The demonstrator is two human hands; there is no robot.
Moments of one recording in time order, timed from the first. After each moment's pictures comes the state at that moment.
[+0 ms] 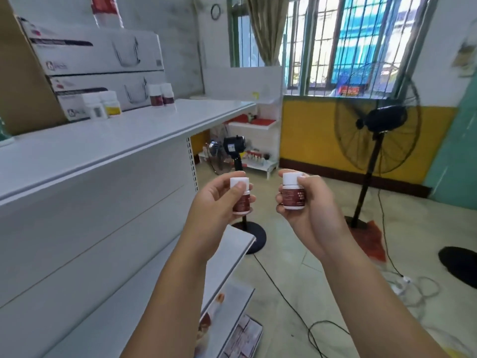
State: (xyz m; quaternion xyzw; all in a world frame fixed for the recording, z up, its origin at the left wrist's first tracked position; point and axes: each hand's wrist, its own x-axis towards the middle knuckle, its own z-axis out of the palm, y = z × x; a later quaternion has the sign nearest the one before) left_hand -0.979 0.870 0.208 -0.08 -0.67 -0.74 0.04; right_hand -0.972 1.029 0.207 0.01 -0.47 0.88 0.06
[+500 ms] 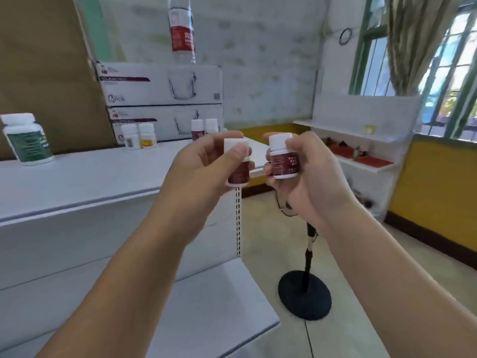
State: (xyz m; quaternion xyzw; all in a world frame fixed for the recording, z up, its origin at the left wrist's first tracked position) left_hand -1.103 0.931 0.315 0.00 -0.67 -0.67 0.31; right_hand -1.192 1.059 0.319 0.27 -0.46 0.83 -0.18
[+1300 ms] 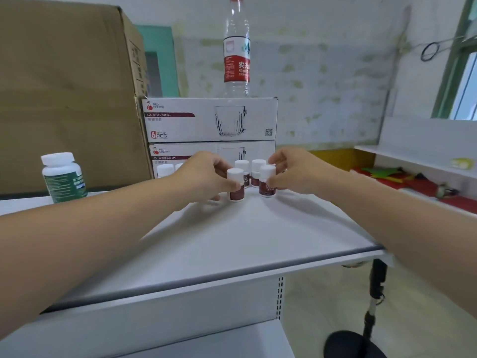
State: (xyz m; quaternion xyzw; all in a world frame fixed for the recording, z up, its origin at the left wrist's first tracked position) left_hand -1.221 0.774 0.363 0.23 -0.86 -0.39 0.24; right_hand -1.366 0.911 0.368 0.43 -0.82 0.38 -0.05
